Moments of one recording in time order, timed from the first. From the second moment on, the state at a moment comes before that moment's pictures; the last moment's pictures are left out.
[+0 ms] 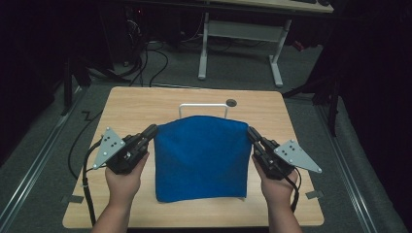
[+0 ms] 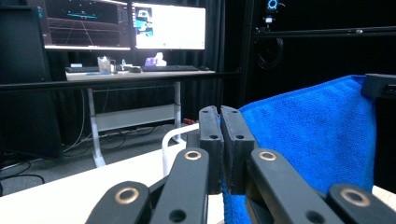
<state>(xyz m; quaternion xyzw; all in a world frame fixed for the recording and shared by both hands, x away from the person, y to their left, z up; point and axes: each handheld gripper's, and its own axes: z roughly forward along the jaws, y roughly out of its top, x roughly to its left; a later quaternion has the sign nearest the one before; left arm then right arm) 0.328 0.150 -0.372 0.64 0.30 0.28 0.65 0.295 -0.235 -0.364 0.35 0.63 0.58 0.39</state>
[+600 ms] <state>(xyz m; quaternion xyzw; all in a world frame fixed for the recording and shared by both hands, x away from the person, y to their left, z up) 0.370 0.139 -0.330 0.65 0.31 0.30 0.63 0.335 -0.238 -0.328 0.35 0.63 0.57 0.39</state>
